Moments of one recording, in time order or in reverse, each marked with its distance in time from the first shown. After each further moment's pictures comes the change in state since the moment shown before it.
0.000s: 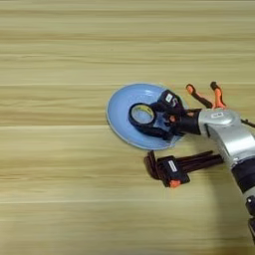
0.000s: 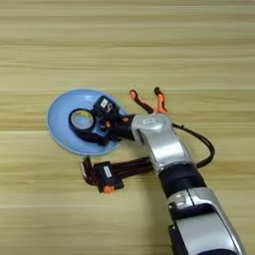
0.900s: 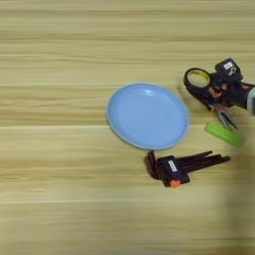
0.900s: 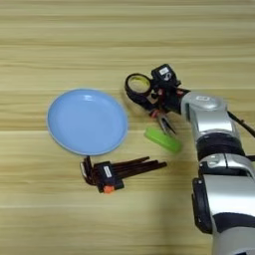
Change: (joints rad) arm -0.237 -0.187 -0.219 0.491 0.006 -0.151 -0.155
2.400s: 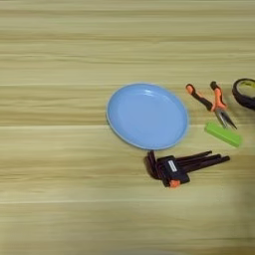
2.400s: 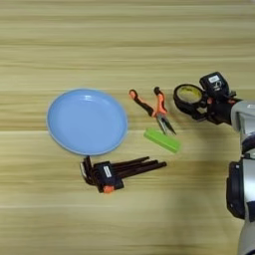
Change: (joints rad) arm -0.076 -0.186 -0.024 0.351 -0.083 -0.124 -0.024
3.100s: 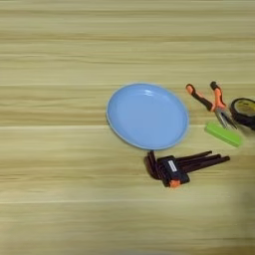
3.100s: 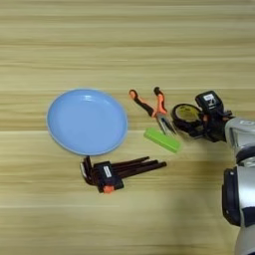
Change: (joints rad) arm 0.045 0.030 0.006 0.046 -0.026 0.018 -0.036
